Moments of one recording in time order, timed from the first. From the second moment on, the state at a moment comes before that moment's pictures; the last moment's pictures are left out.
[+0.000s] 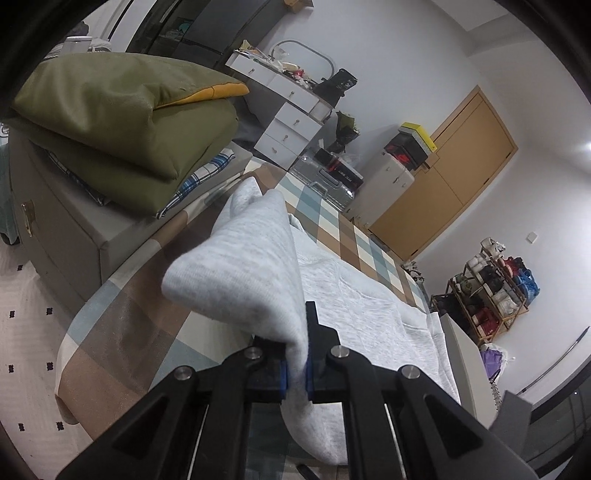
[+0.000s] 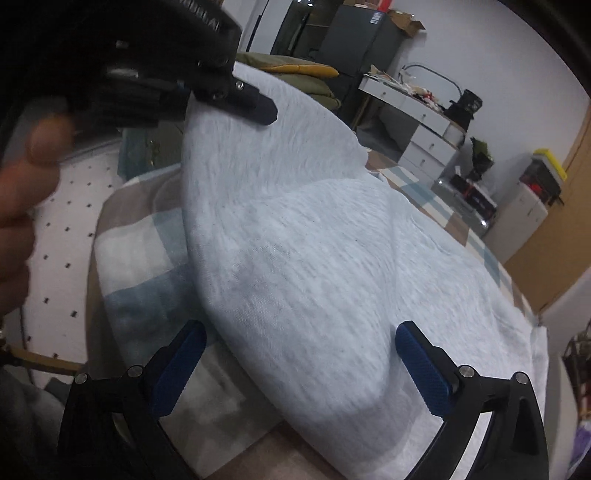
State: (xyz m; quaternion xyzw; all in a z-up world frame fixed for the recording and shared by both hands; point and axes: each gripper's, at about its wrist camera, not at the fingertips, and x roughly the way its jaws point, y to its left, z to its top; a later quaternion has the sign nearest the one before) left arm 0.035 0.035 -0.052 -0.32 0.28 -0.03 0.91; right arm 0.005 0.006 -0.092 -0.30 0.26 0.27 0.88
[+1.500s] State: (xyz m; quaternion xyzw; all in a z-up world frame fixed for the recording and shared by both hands) left arm 0.022 -0.027 -0.035 -0.27 0.31 -0.08 0.91; right arm 0.043 -0.152 -0.044 0.01 0.30 0.23 0.93
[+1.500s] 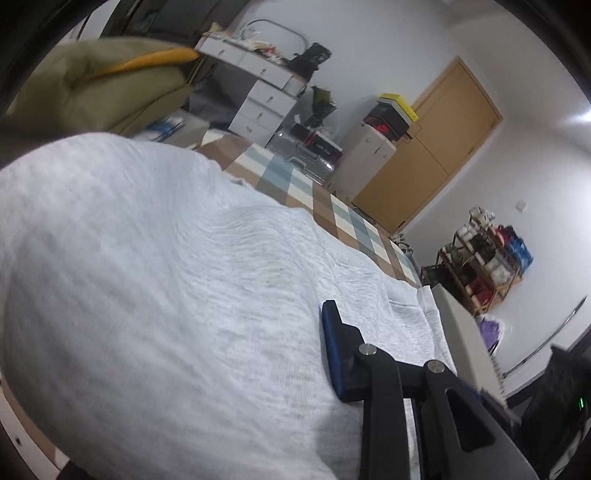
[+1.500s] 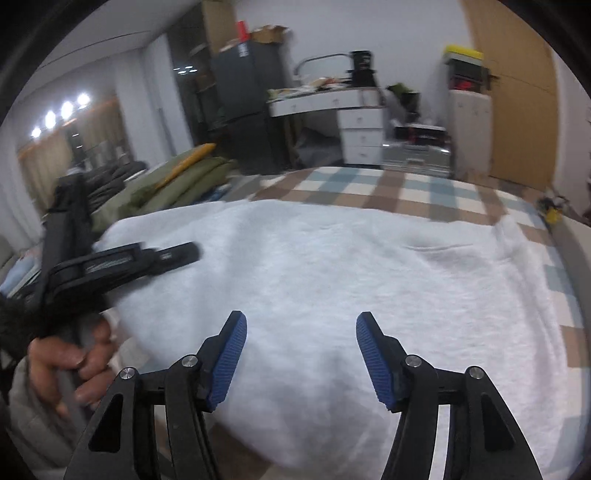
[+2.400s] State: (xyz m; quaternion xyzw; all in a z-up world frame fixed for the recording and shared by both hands) left arm 0.040 -0.194 -0.013 0.37 0.25 -0.18 0.88; right arm 0.083 -0.237 -0.095 0.18 0.42 0.24 0.86
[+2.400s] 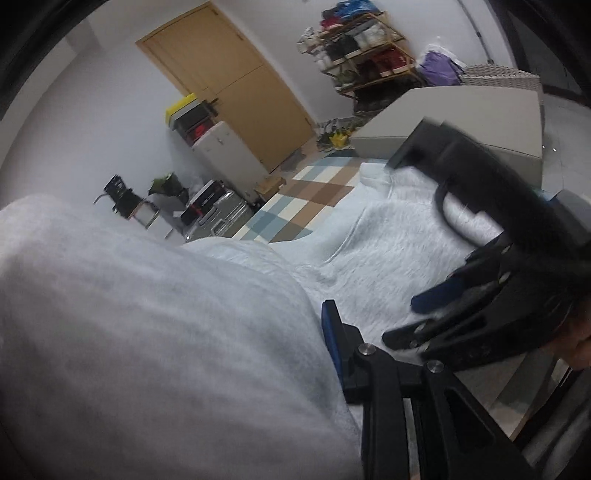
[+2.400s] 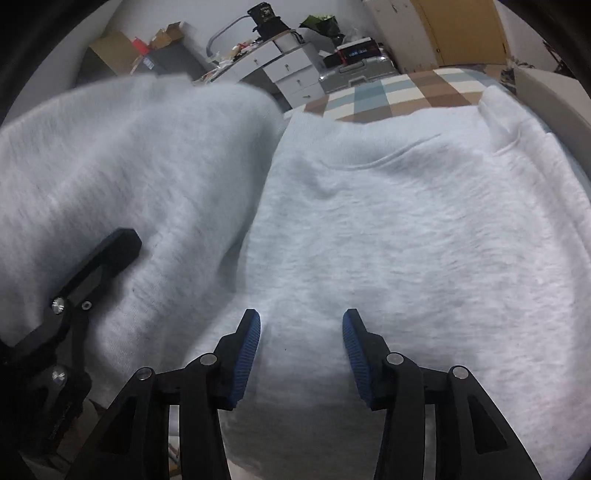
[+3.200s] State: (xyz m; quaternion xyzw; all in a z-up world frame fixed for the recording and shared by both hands) left arm -0.033 -0.231 -0.069 0.47 0.25 -0.38 0.76; right arm -0.019 -0.430 -0.050 0.29 0.33 0.05 0.90
